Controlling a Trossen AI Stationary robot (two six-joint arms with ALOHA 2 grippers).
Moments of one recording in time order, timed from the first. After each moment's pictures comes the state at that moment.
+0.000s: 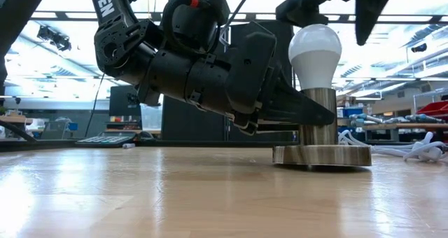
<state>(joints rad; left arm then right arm) -0.21 2.18 1.04 0.87 -0.08 -0.14 0.28 1.79 1.62 -1.34 0.02 -0.16</state>
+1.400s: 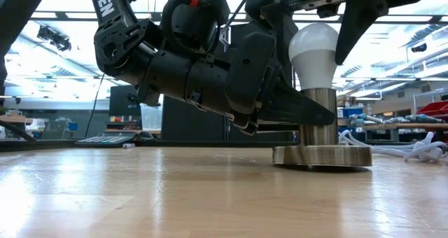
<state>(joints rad) -0.21 2.18 1.04 0.87 -0.08 -0.14 0.30 1.80 1.49 -1.00 -0.01 -0.54</state>
